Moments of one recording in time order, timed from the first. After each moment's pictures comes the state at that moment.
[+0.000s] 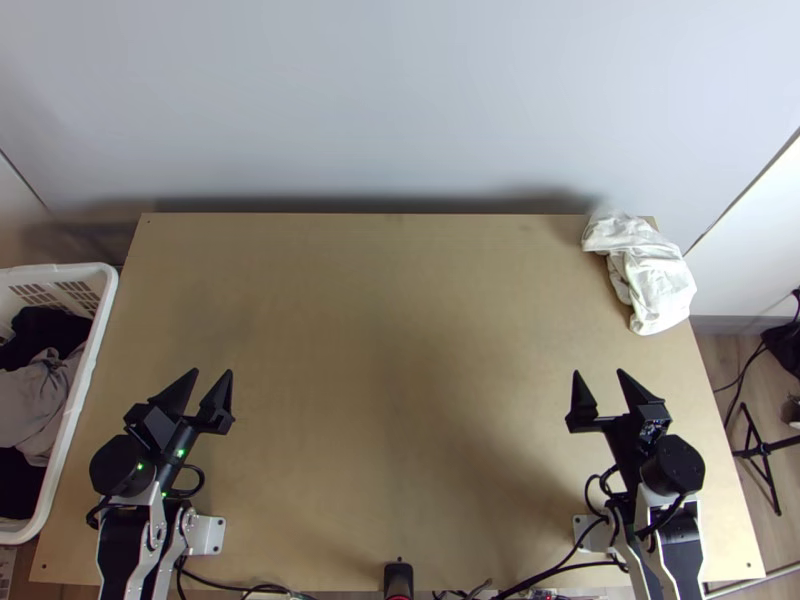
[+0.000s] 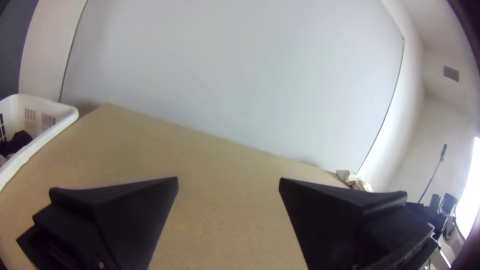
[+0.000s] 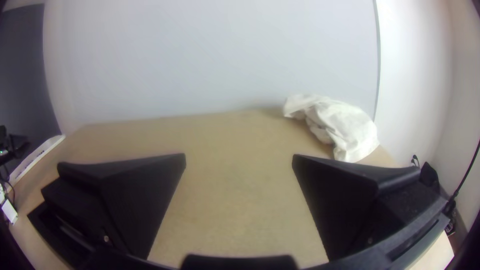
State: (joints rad) left arm 0.02 0.00 0.08 -0.17 0.22 -0.35; right arm 0.10 0.00 0.09 -0.23 -0.02 0.14
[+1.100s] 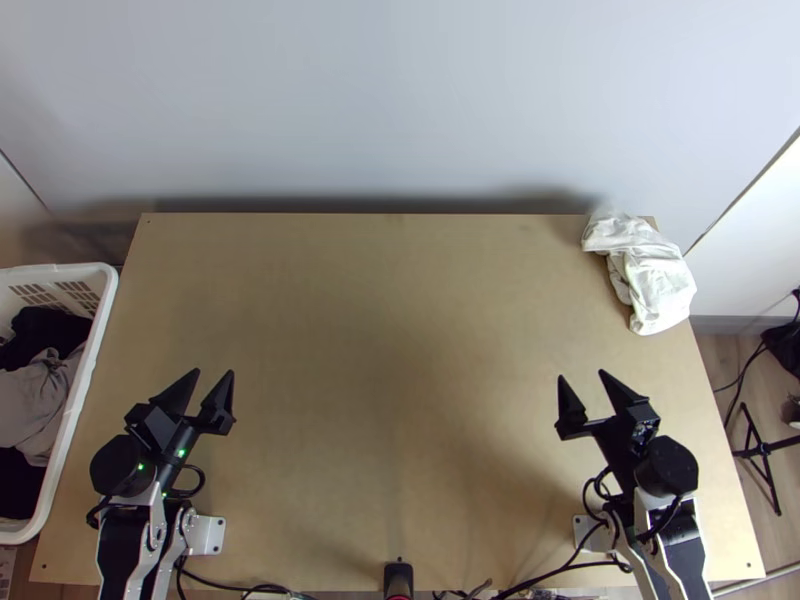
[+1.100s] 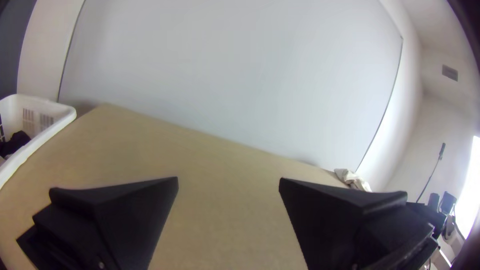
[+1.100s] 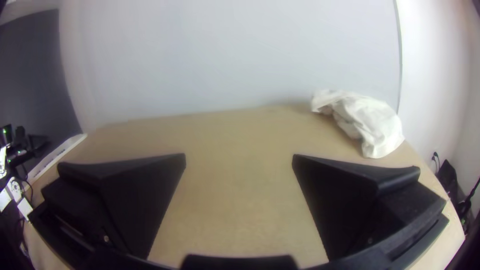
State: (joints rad) left arm 0.01 0.00 0.08 -0.17 0.22 -0.35; right arm 0.23 0.00 0.09 -0.23 -0.02 0.20
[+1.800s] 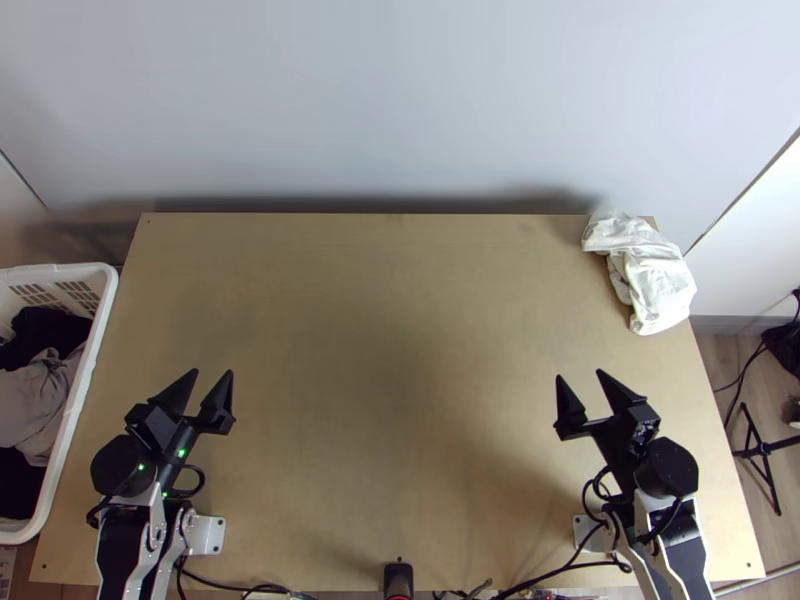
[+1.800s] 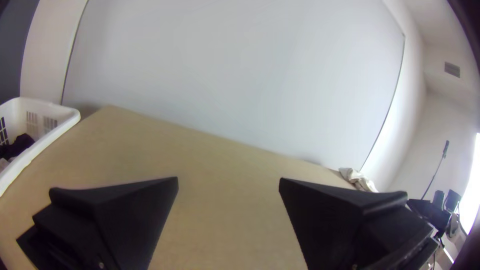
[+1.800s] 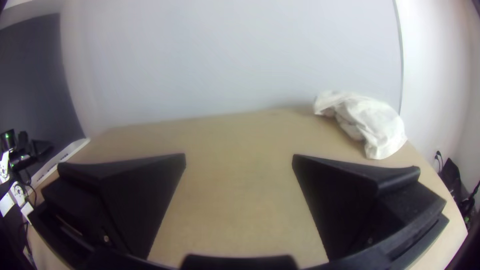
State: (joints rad) left arm 0.00 0.00 0.08 -0.18 0.19 -0.34; right arm 0.25 0.00 0.10 -0.21 0.00 0.22
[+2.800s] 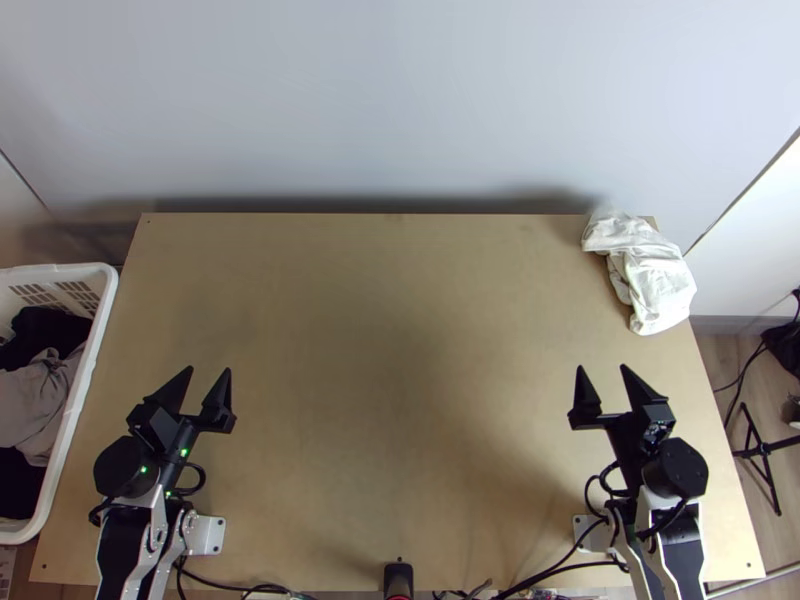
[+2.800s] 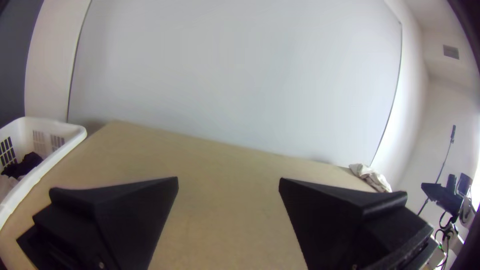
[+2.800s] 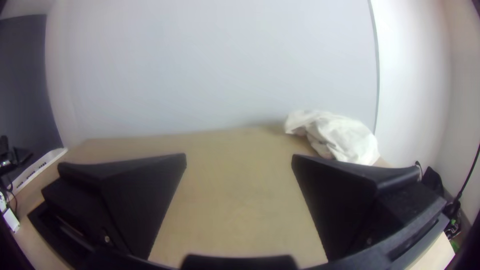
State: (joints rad) left arm -0.05 0.00 0.08 -0.14 0.09 -0.26; right arm 0.12 0.00 0.10 -0.16 0.01 0.16
